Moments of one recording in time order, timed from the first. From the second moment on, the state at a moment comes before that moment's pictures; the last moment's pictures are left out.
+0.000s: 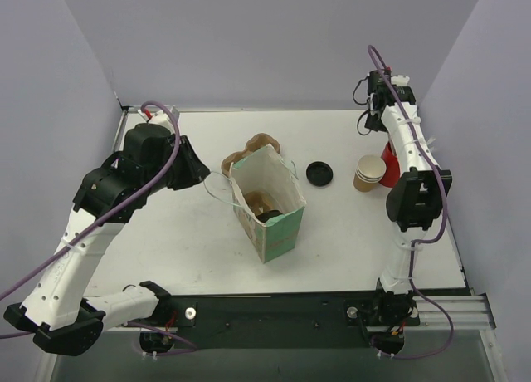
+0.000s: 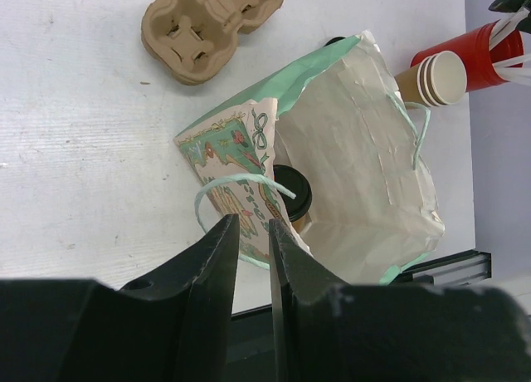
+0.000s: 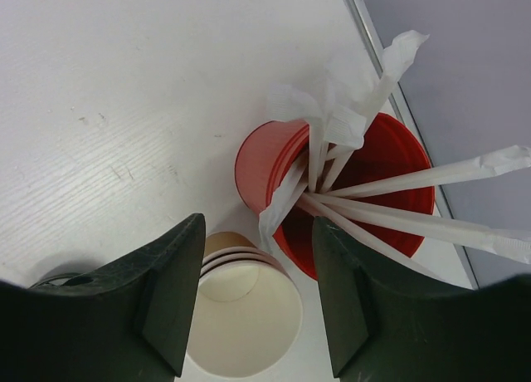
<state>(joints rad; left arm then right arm) -0.56 1.13 1.59 -1.06 -0.11 -0.67 0.07 2.07 2.08 -1.01 0.54 0.32</state>
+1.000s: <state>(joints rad) -0.51 1.13 1.58 -1.05 -0.03 -0.66 0.09 2.03 2.09 -1.04 0.66 0.28</state>
